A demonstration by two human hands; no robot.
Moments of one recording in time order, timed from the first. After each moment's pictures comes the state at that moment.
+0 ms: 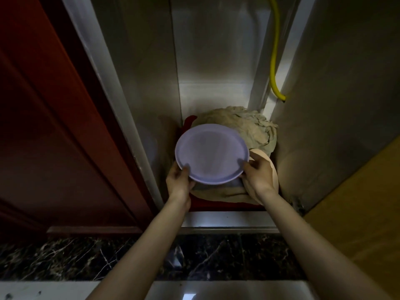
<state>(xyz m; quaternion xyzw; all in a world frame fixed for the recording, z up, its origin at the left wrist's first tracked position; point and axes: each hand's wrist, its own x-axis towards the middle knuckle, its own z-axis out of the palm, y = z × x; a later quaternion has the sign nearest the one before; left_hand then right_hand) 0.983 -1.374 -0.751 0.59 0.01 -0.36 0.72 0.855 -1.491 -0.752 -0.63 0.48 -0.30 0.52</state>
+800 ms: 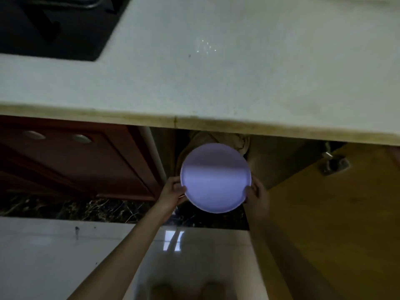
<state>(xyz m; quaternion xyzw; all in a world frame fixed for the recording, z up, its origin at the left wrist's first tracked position) 0.944 -1.282 -0.524 0.65 -0.05 -0.51 0.56 0.751 -1.408 -0.540 -0.61 0.53 -0.22 0.55</state>
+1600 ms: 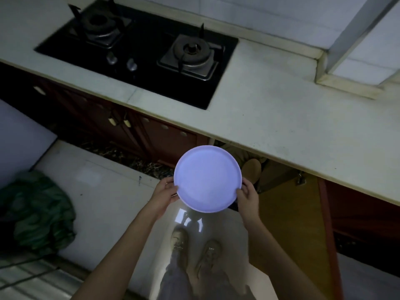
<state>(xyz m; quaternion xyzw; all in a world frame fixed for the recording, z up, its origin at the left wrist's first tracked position) 0.901 -1.065 -0.226 0.68 0.08 -0.42 0.60 0.750 -1.242 -0.234 -0.63 0.42 -0.15 0.63</state>
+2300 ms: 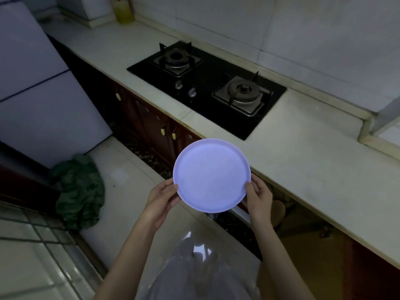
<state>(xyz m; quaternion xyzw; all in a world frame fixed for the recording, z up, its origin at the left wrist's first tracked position) 0.881 -0.997 -0.139 0.58 0.11 -0.24 0.77 0.813 -1.224 -0.148 -0.67 0.28 -0.19 0.66</state>
